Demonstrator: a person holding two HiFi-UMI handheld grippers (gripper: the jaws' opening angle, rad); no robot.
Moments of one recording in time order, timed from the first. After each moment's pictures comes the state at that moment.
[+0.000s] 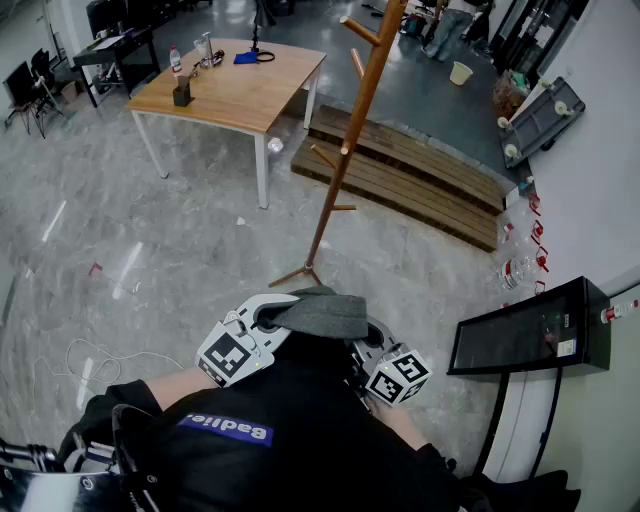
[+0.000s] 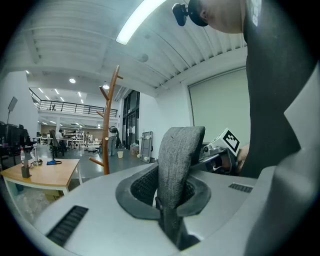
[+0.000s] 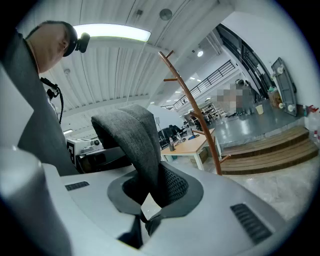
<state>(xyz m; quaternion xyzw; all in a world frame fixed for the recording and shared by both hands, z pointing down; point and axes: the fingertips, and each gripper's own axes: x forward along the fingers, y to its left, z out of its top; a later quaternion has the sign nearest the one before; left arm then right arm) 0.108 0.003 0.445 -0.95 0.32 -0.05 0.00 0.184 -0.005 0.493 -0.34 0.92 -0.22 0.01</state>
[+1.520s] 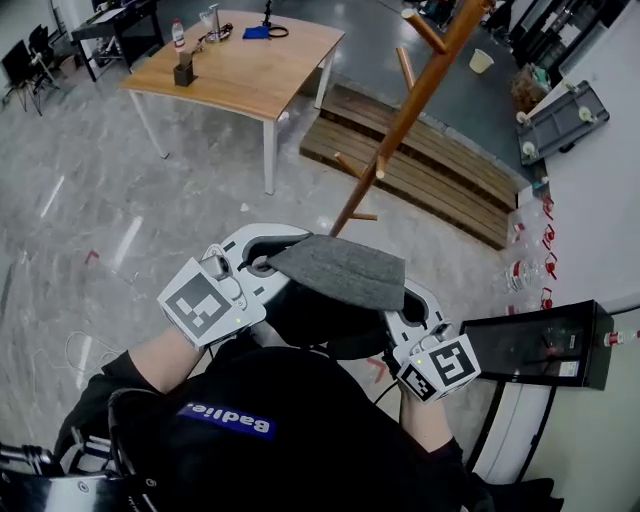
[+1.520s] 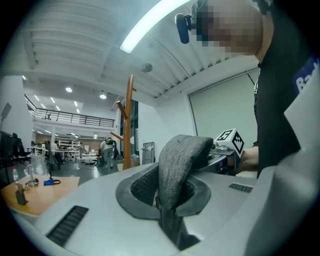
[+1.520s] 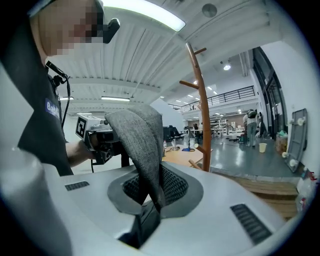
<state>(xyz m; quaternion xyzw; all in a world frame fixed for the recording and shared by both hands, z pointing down) 0.041 -0.141 0.345 -0.95 0.30 -0.01 0.04 0.144 -0.129 0.398 -0.36 0.93 -0.06 -0.09</state>
